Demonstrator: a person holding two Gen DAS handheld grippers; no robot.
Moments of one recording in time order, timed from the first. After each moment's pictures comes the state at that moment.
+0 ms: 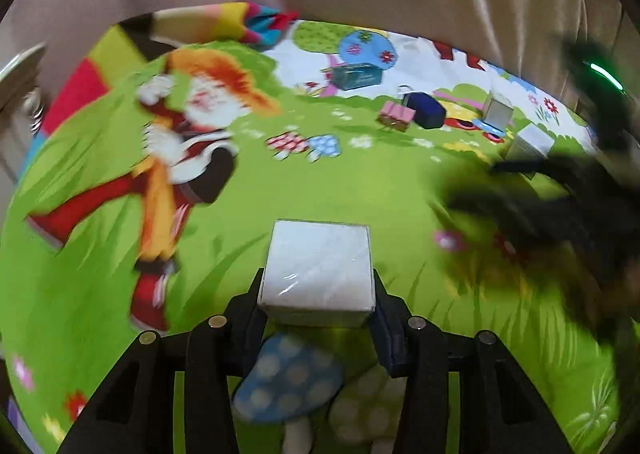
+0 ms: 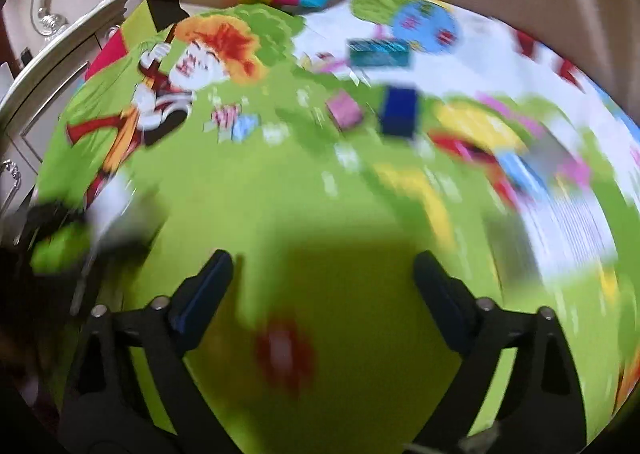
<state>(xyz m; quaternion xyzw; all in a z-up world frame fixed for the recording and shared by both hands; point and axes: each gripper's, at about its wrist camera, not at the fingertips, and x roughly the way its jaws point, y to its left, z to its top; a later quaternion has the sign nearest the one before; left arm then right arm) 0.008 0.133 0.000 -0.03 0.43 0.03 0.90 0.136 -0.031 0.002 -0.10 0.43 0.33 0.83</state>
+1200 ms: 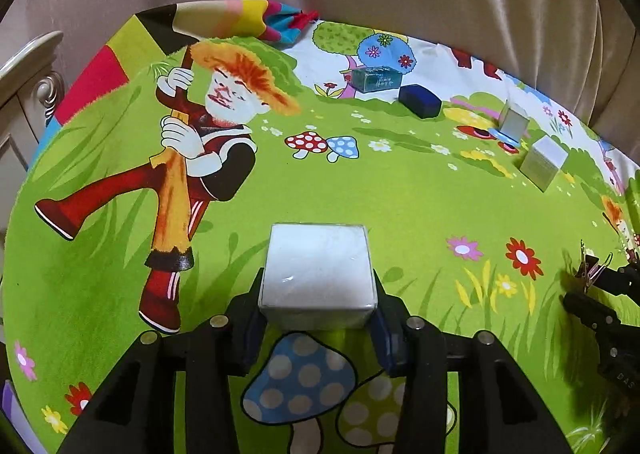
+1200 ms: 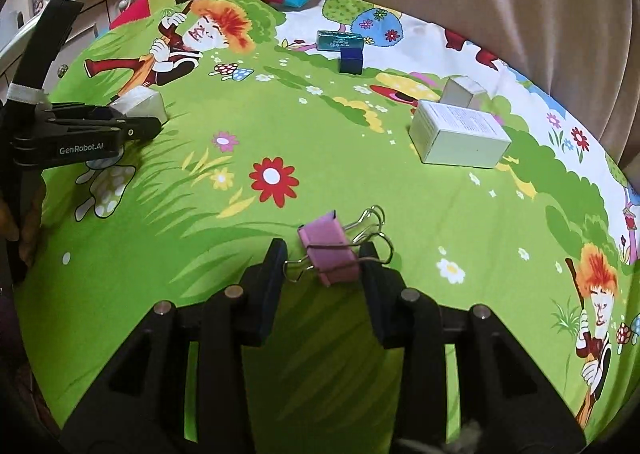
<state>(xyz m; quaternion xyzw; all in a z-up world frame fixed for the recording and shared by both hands) 0.013 0.137 0.000 -0.04 0.43 0.06 0.90 0.022 -0.106 0.009 -0.15 0.40 0.25 0.87</state>
